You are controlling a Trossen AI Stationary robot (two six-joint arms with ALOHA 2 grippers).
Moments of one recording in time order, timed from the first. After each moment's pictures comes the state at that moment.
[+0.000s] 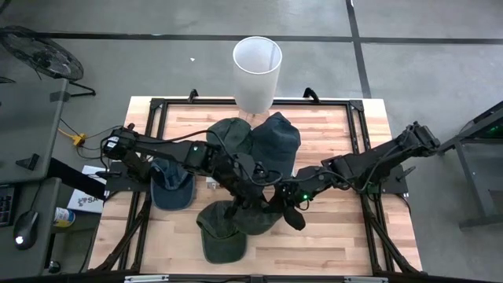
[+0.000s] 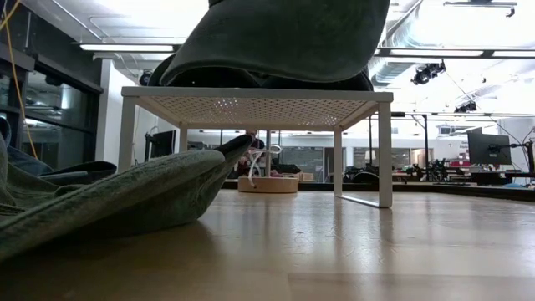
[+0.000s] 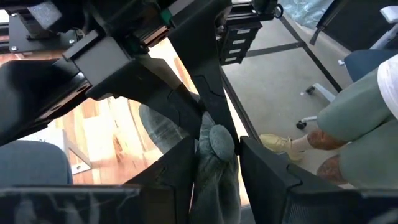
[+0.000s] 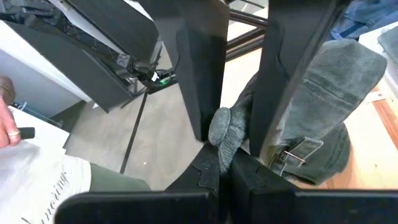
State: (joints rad) left arm -0.26 1.72 1.81 -0.71 0.22 -0.06; right arm 0.36 1.47 1.25 -0.18 -0.07 0.64
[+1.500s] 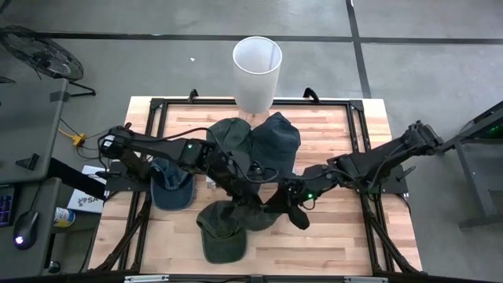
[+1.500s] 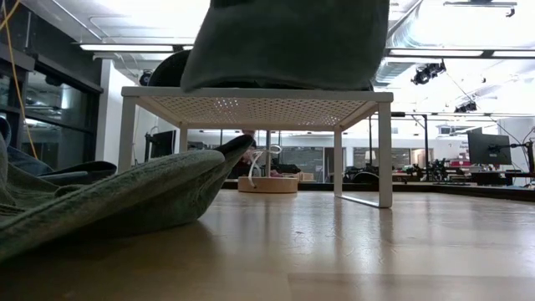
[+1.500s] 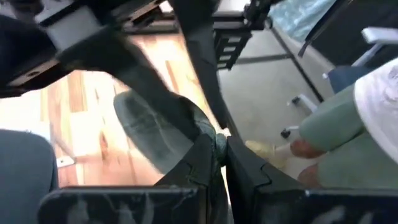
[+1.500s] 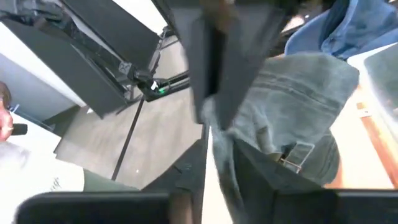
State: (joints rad) left arm -0.26 1.69 1.81 -0.72 0.25 -0.14; right arm 0.37 1.42 1.25 -0.18 -0.02 0.60
